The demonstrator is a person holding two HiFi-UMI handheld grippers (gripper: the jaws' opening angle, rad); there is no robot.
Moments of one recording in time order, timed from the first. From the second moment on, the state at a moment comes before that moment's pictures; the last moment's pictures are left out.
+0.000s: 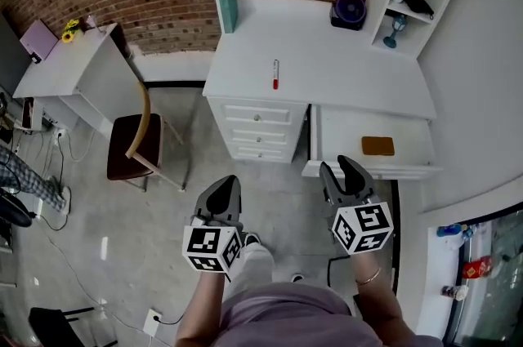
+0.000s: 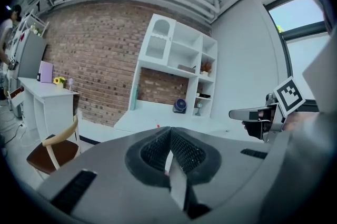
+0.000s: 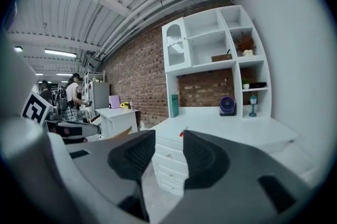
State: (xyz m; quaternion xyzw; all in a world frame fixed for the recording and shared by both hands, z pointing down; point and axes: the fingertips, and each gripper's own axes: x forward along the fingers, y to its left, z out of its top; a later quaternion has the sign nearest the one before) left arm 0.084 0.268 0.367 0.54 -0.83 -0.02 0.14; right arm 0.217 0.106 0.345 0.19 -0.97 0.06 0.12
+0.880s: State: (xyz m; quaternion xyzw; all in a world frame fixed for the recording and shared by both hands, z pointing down) left arm -0.094 0.206 0.382 0.56 -0.81 -0.03 0.15; right arm 0.043 0.041 0.357 0.23 -0.96 0.05 0.14
